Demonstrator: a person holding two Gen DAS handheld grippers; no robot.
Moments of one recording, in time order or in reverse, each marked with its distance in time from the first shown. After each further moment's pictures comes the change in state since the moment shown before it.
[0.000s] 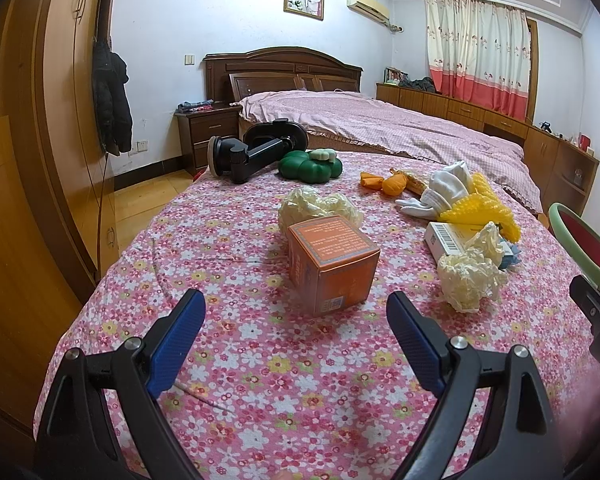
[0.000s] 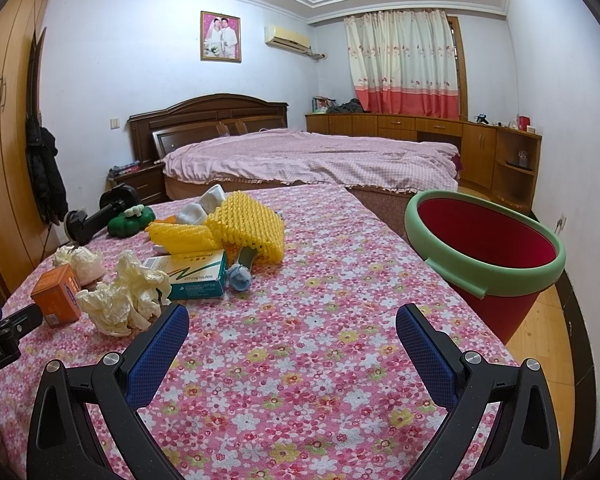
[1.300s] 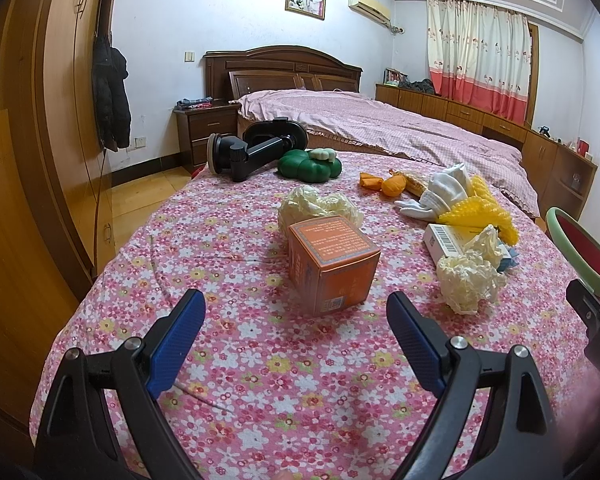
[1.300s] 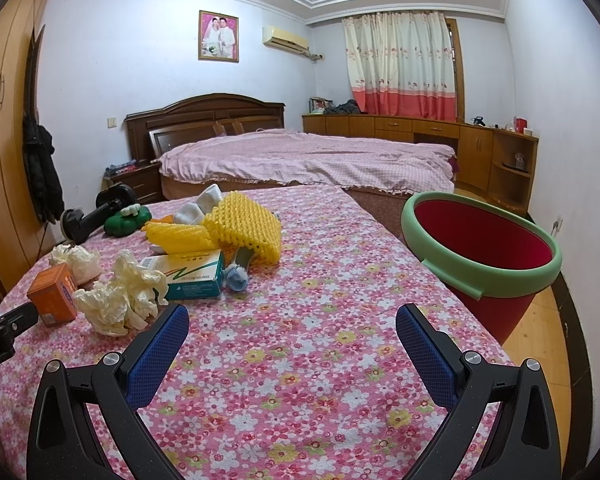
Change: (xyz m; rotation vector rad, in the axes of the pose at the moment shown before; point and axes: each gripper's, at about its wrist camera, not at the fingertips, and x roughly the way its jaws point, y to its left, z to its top) left arm 0.000 0.000 0.000 -0.007 0.001 -0.004; right arm -0.001 0.001 -0.001 -0.003 -0.006 -0.007
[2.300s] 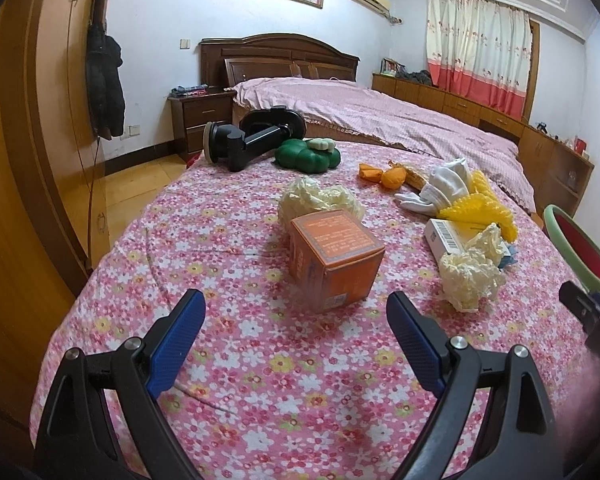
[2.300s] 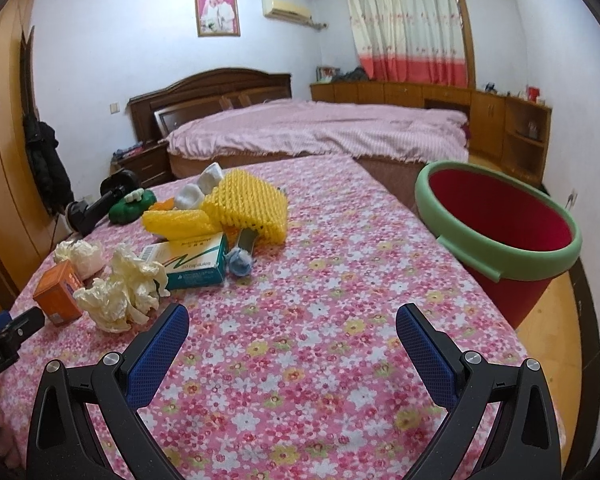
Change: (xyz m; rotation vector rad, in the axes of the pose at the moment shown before) left arm 0.014 0.001 0.008 0.008 0.051 -0.018; right arm 0.027 -0.013 0.011 0.040 0.139 0.067
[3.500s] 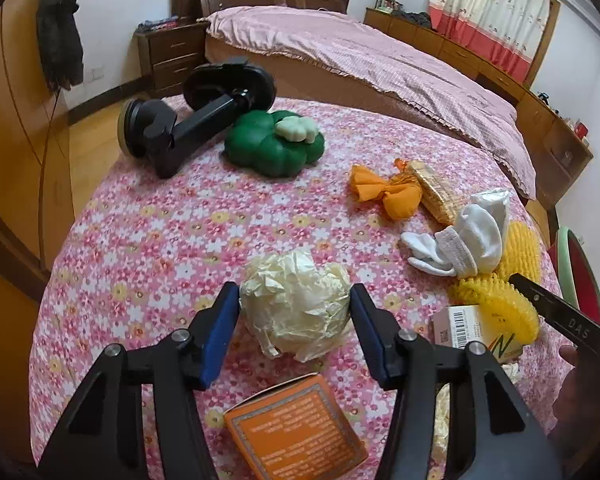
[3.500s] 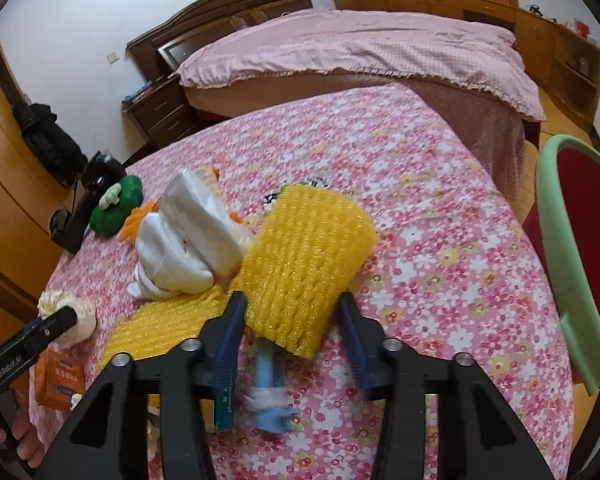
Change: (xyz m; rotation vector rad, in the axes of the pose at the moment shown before) left arm 0.121 -0.024 0.094 -0.045 0.310 -0.113; right arm 0.136 0.010 0.085 0.055 0.362 0.156
